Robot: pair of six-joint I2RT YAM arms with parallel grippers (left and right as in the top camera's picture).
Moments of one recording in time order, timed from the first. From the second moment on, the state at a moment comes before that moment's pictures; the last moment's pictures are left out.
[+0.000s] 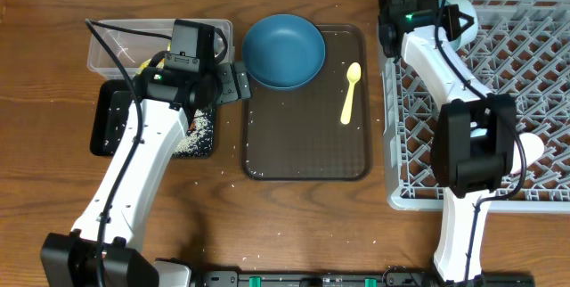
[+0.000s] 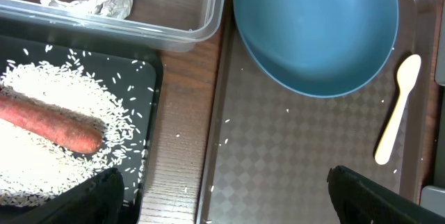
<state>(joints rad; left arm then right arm) -0.19 1.52 1.31 -0.84 0.05 -0.41 0.21 2.24 1.84 -0.63 1.27 -0.01</state>
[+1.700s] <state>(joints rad) -0.19 1.52 1.31 -0.84 0.05 -0.41 0.36 2.25 1.84 -0.70 1.18 -0.01</state>
